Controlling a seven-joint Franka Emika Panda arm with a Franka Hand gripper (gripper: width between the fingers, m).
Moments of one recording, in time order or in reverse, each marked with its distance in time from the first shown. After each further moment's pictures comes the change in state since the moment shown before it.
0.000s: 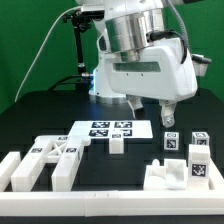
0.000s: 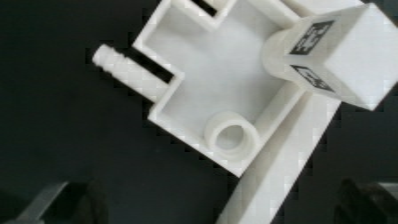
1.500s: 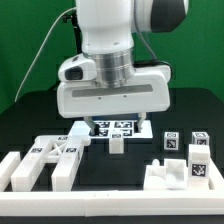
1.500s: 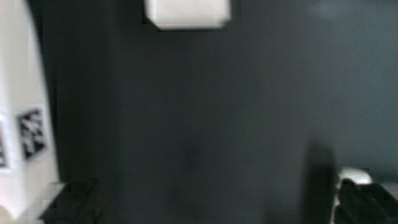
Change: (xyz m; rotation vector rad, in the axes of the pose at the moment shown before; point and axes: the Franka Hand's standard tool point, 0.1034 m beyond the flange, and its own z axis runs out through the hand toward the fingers) arm 0.008 0.115 0.033 -0.213 -0.152 -0.943
